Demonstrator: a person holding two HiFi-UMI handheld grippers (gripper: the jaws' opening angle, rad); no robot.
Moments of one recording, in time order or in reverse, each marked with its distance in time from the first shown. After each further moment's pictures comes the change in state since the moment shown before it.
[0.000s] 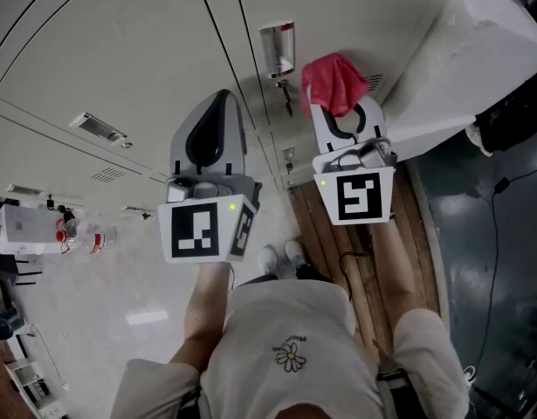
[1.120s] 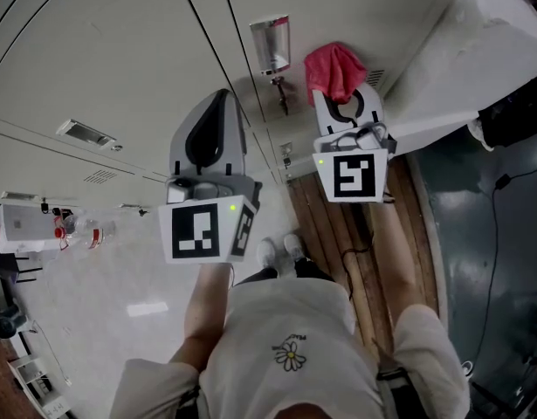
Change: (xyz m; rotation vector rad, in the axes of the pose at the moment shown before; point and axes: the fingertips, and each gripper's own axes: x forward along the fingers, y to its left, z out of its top) left arm 0.012 -0.004 -0.021 -0.011 0.031 0.001; right arm 0.025 -0.010 -0.041 -0.031 0.025 -0.034
